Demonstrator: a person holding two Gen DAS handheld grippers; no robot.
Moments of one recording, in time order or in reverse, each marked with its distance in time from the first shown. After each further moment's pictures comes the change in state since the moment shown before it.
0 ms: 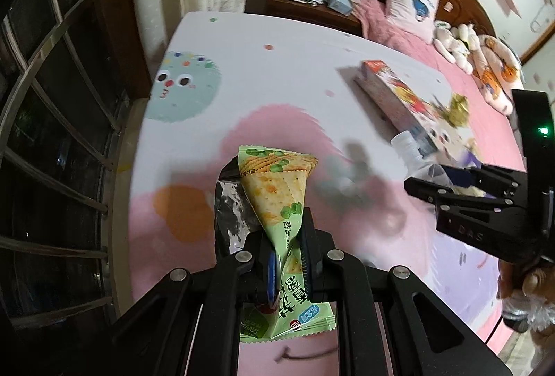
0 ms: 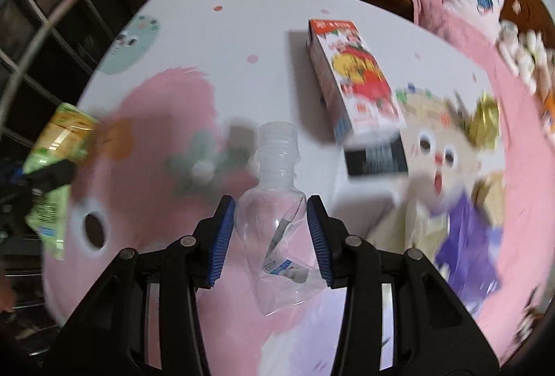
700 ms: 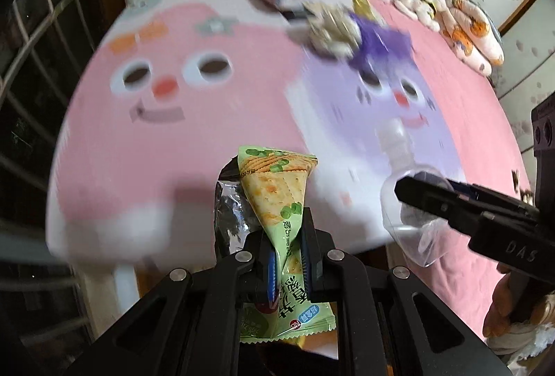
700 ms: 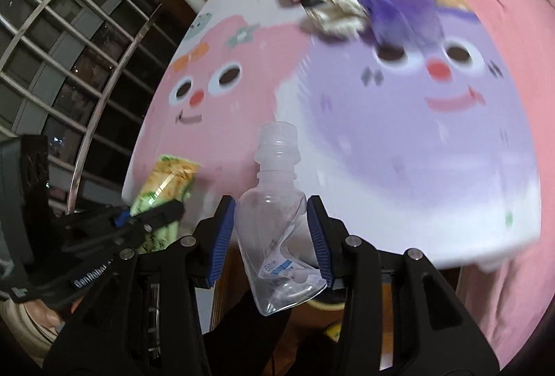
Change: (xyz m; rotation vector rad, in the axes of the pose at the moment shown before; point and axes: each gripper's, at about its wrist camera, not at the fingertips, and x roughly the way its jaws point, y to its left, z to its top) left arm -0.067 -0.176 -0.293 0.057 0.050 -0.016; right arm -0.145 -0.055 -0.359 0.250 -0.130 0.355
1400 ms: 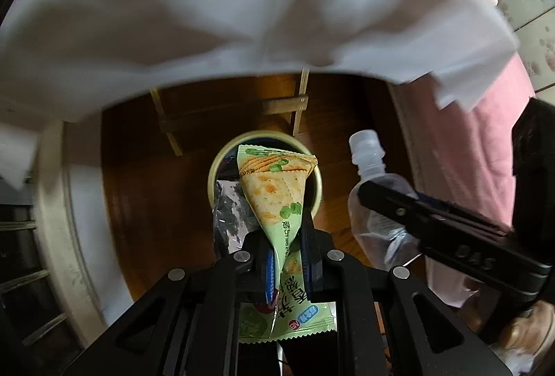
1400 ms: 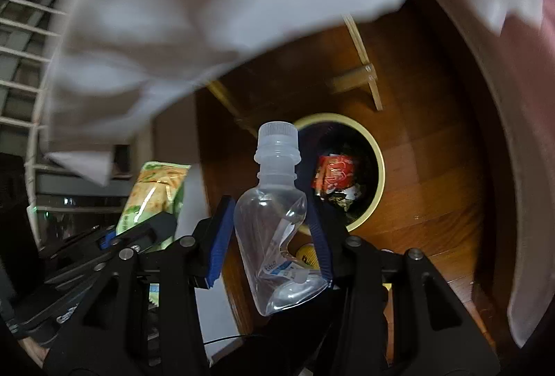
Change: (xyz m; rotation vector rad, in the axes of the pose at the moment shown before) left arm 0.157 -0.032 -0.209 0.073 0.244 0.016; right arm 0.141 -0.128 -0.255 0.368 0.115 -0.013
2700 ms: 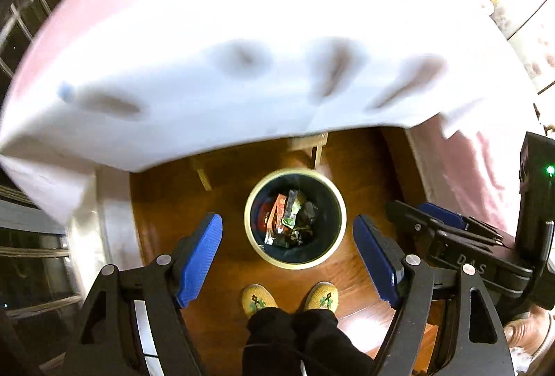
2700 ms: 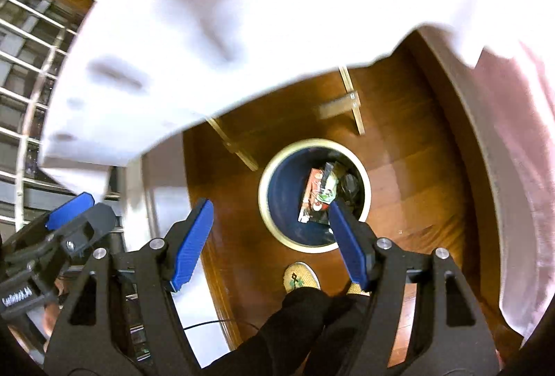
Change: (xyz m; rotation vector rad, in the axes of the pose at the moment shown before) left arm -0.120 0.024 0.028 0.042 -0.125 0.058; right arm -0.066 0.063 0.022 -0.021 -0.119 -0.088
